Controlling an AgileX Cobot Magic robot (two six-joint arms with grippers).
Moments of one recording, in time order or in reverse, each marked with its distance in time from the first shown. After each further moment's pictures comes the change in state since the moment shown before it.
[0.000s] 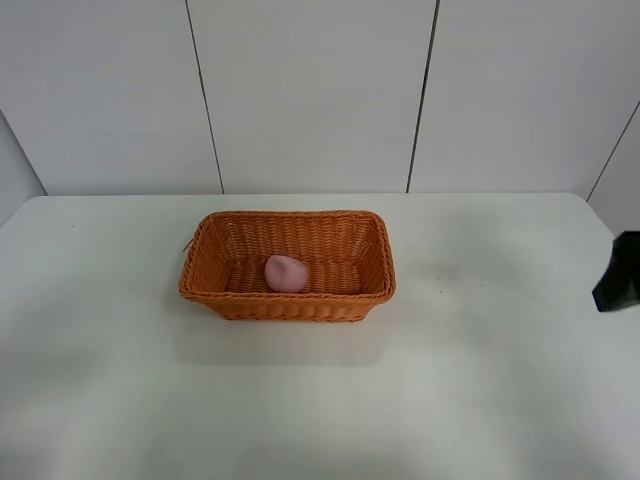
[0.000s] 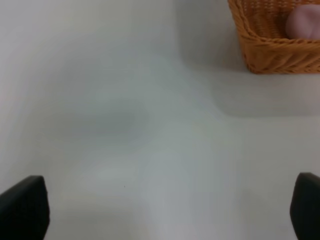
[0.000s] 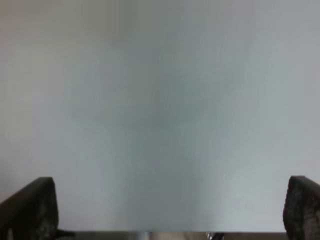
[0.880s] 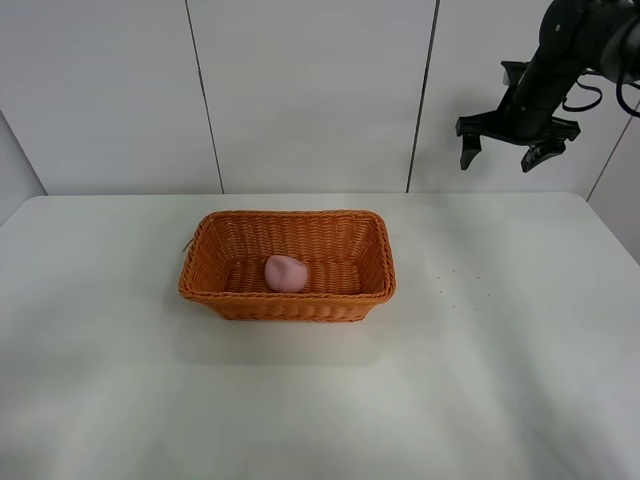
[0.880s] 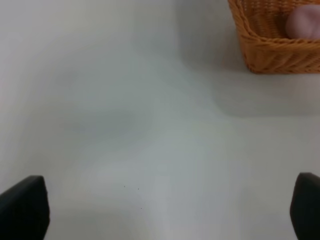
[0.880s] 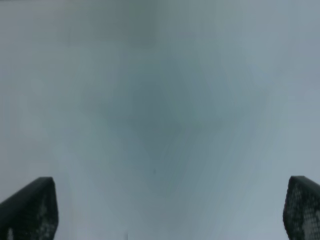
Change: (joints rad) left arm 0.000 0.000 0.000 0.000 0.000 0.000; right arm 0.000 1.278 -1.286 0.000 0.016 0.034
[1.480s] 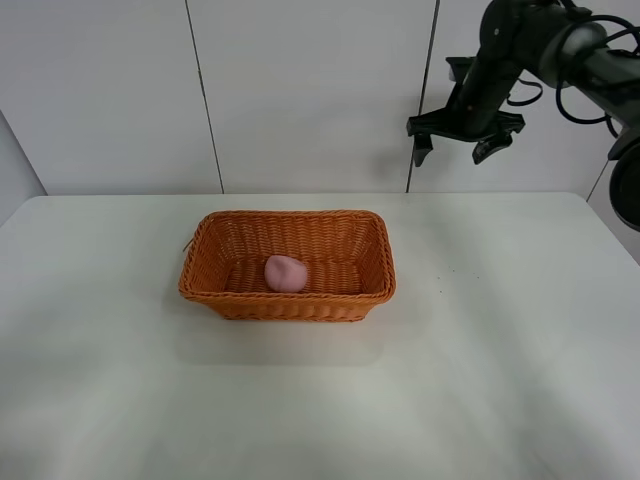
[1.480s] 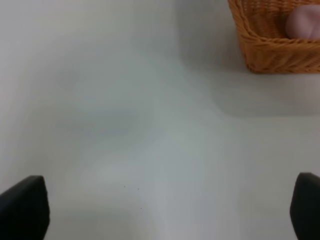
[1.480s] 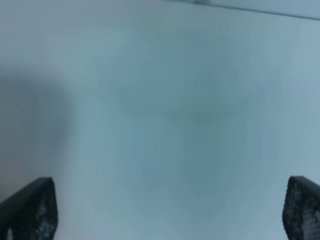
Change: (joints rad) left arm 0.000 0.000 0.000 0.000 0.000 0.000; right arm 0.111 0.090 -0.146 -0.021 -0.001 0.015
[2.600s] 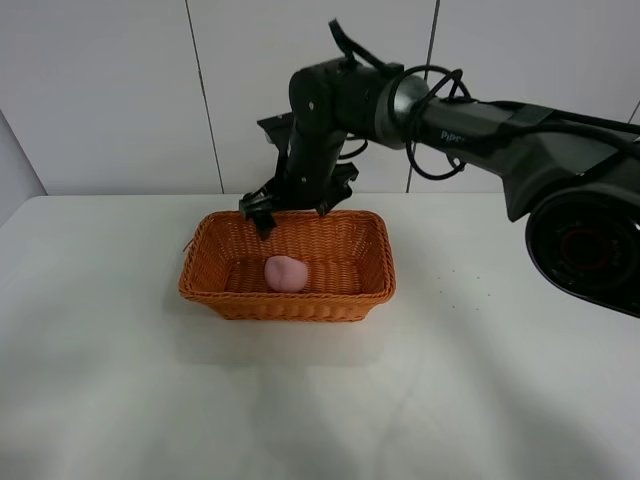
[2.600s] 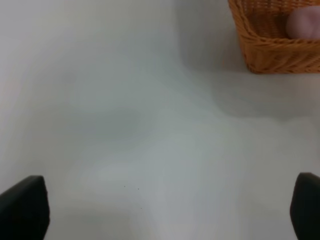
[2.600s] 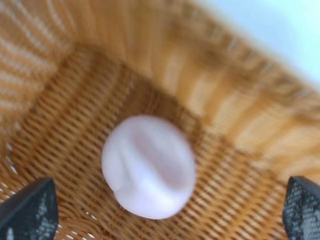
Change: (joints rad) left arm 0.000 0.000 0.000 0.000 0.000 0.000; right arm 0.508 -0.043 0.173 -0.012 -0.133 -0.003
